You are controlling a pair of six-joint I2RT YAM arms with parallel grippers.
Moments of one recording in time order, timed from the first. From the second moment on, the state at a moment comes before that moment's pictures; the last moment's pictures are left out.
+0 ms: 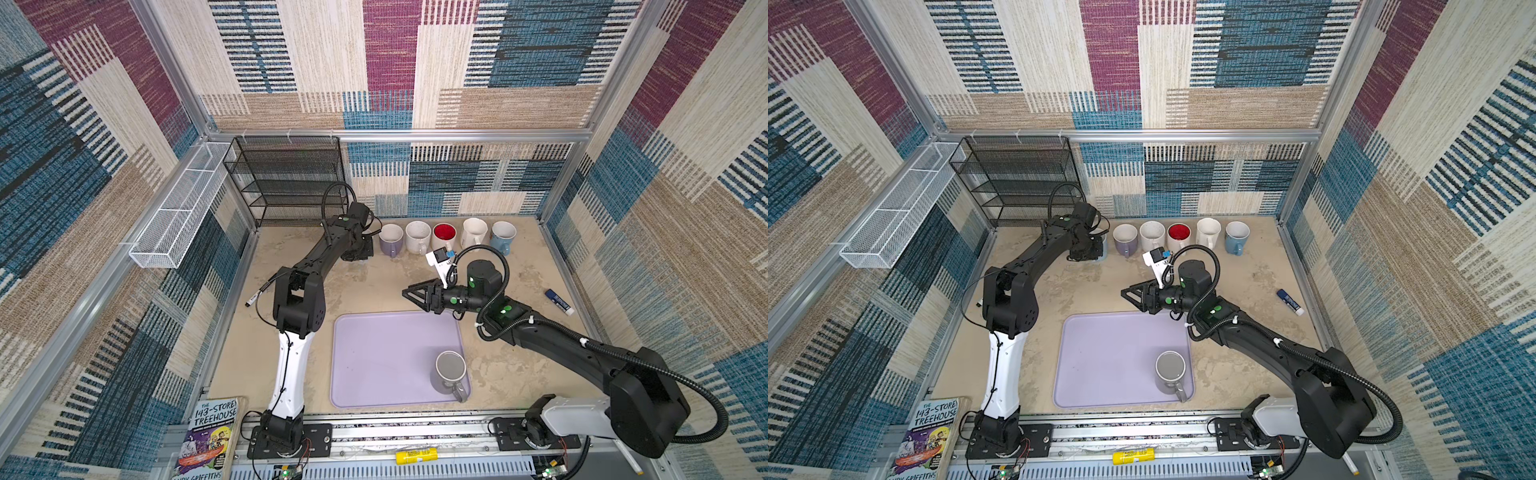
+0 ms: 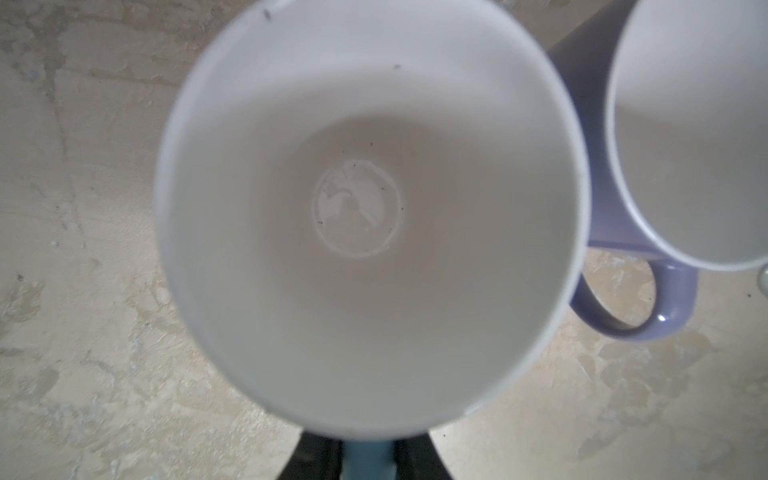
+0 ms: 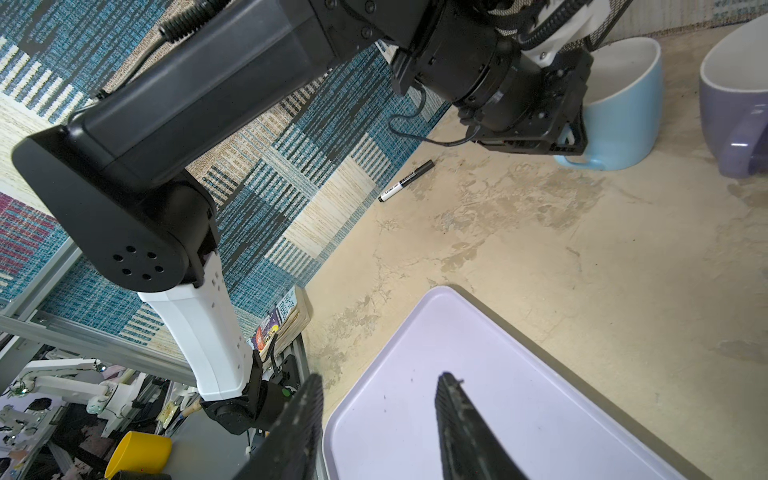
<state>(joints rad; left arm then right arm) -0.32 2.31 2.11 -0.95 -0.03 -0.35 0.60 1.31 0.80 0.24 -0.62 0.54</state>
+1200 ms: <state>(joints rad) -0.32 2.03 1.86 -0.83 -0.02 -0.33 0.59 1.12 0.82 -0.17 -0.36 0.42</state>
